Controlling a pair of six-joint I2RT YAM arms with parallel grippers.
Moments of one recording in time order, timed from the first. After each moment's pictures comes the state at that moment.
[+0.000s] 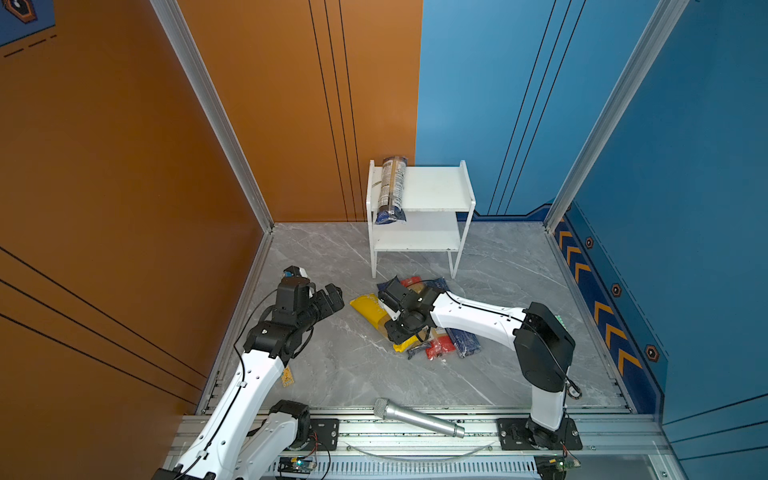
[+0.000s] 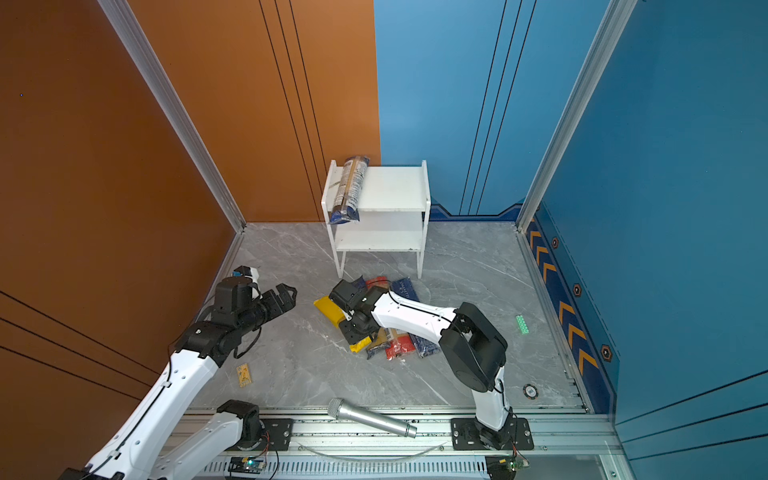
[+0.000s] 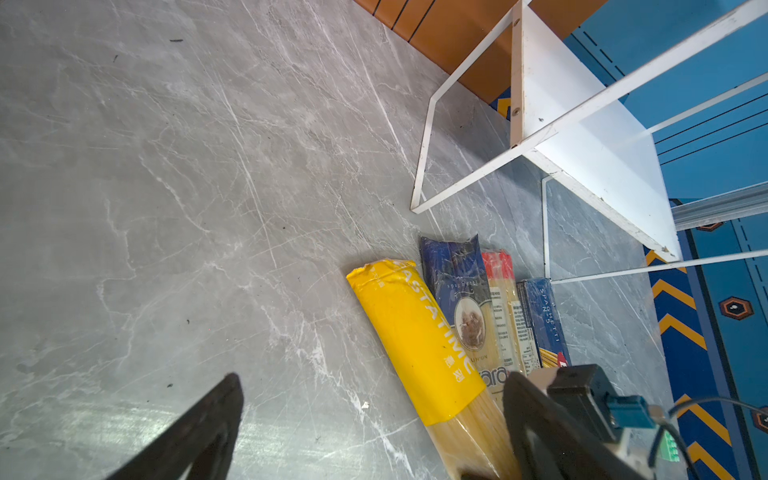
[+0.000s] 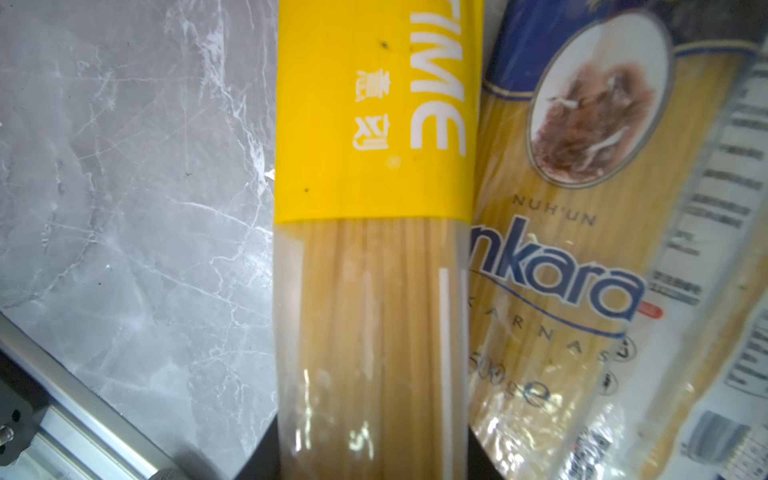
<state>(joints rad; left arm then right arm) -0.18 0.88 0.79 -0.57 0.01 -0.65 0.95 1.90 1.47 -0.78 -0.04 0.33</state>
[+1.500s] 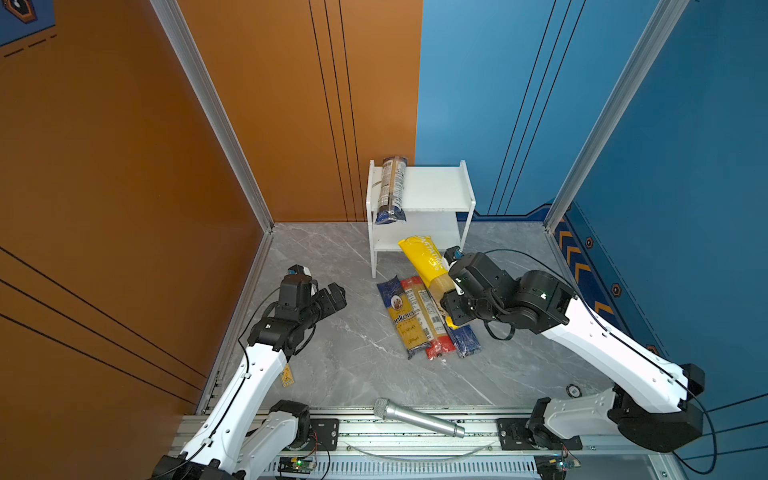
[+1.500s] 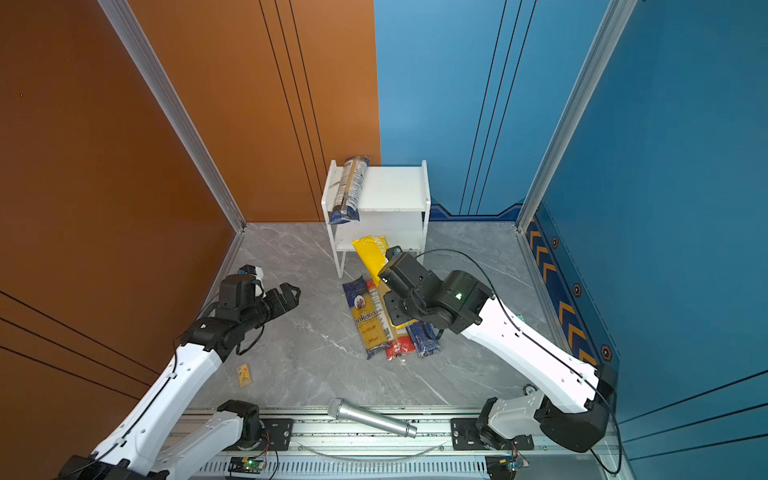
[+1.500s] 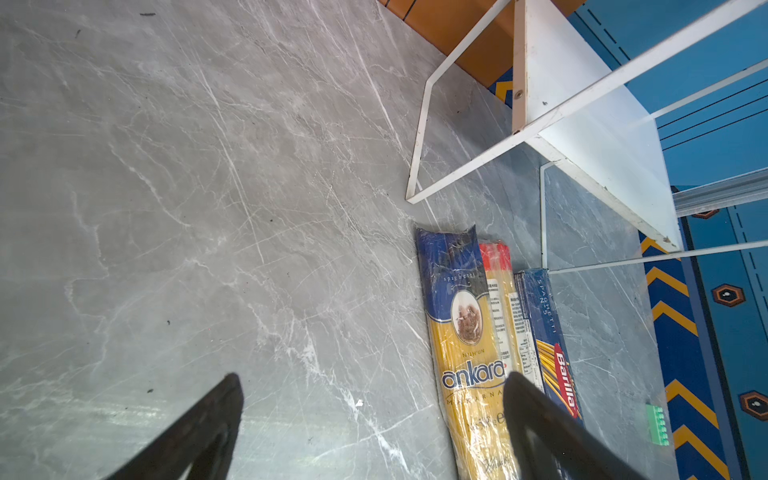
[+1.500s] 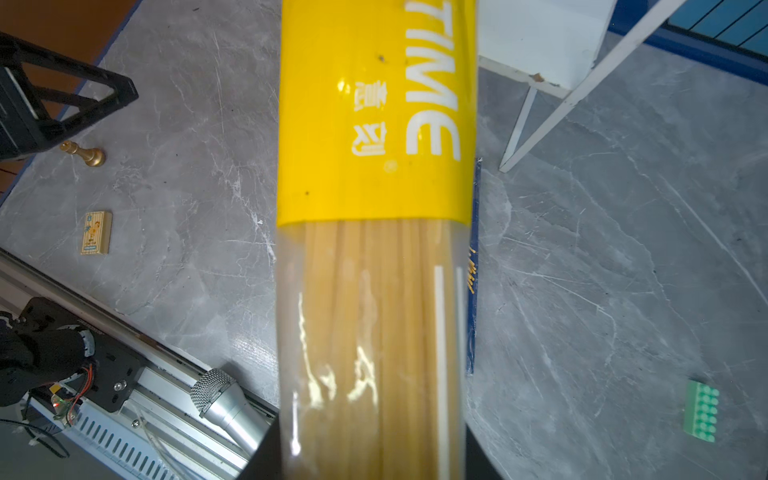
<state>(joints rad) -0.18 0.93 0.78 -0.55 0.05 -0.64 0.95 1.33 1.65 -1.25 0.29 0.45</state>
